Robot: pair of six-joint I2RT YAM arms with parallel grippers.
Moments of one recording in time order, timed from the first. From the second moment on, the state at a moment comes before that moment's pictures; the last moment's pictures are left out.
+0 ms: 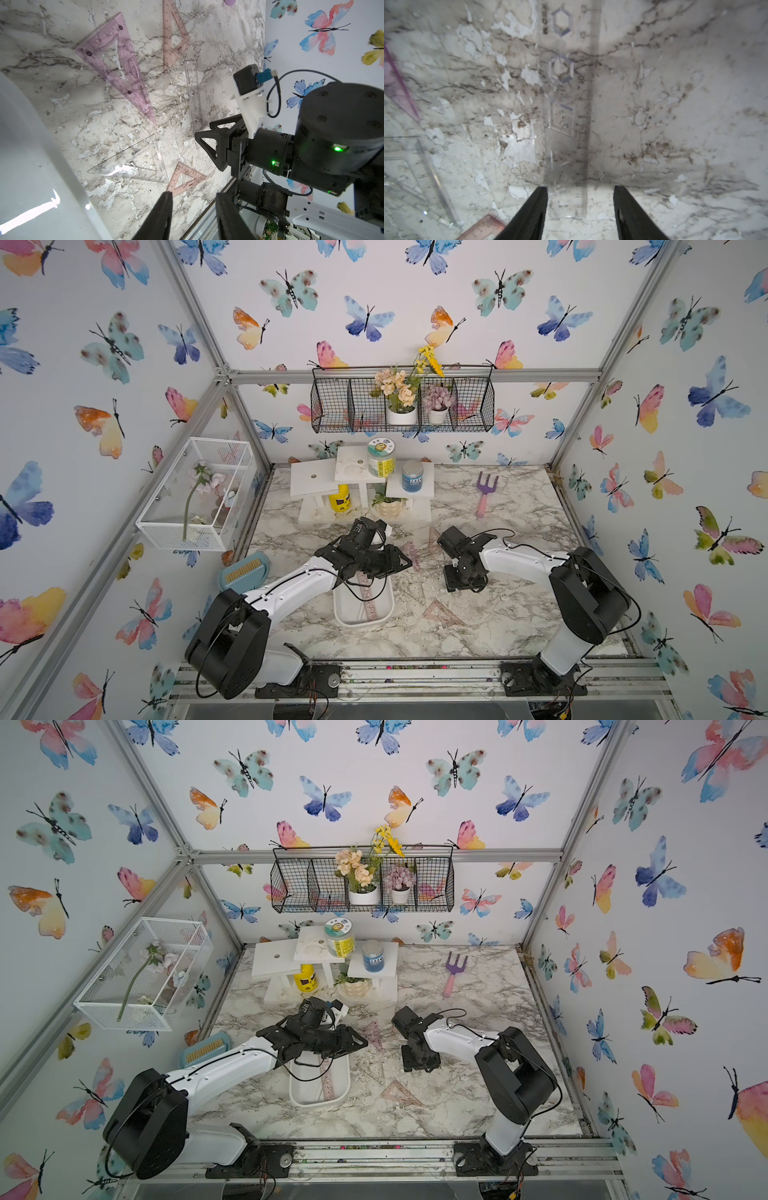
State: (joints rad) left arm -0.62 1.38 0.81 -0.21 0.55 -0.82; right arm 0.72 1.71 1.00 -0.75 0.06 0.53
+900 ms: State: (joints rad) left arm -0.62 1.37 0.76 -0.21 0.55 -0.82; right arm 0.76 1.75 1.03 -0.75 0.08 0.55
